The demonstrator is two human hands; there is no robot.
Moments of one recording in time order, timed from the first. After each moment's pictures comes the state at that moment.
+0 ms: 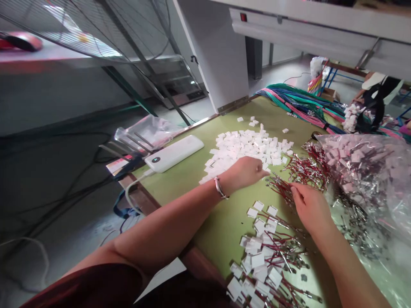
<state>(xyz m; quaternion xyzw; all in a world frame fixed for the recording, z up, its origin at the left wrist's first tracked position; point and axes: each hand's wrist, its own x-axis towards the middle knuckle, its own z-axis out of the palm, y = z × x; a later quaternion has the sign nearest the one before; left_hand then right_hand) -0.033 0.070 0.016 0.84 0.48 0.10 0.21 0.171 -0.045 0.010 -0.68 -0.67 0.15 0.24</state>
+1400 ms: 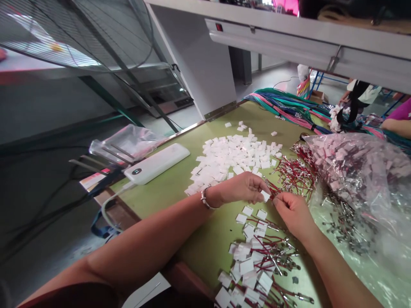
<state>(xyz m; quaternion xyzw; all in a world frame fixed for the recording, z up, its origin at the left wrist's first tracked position) -0.021 0.054 0.011 0.70 0.26 0.10 0.66 0.160 -0.057 0.001 -0.65 -0.58 0.37 0.33</state>
